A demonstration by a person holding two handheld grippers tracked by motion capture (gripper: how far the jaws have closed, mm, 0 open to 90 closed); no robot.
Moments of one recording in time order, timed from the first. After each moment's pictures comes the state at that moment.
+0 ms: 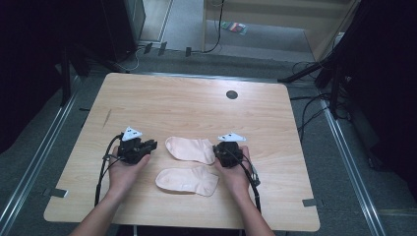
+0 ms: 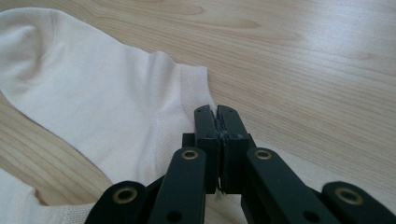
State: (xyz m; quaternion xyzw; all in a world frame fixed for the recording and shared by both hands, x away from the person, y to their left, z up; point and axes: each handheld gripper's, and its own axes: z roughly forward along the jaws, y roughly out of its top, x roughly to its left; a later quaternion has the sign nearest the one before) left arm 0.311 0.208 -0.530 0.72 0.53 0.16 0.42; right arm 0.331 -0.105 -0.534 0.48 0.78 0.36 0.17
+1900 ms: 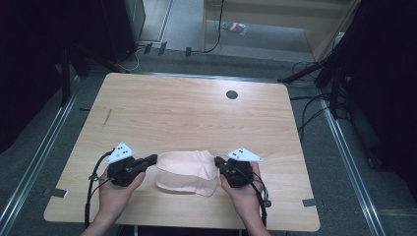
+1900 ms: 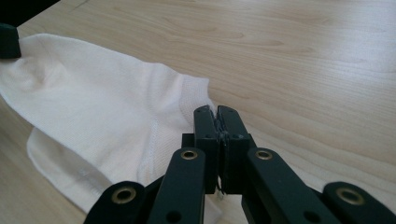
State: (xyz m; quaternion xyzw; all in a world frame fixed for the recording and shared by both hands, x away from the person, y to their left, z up) left arm 0.230 0.205 -0.494 0.74 0.45 0.14 0.48; right arm 0.256 -0.126 -0.492 0.46 0.76 0.43 0.15
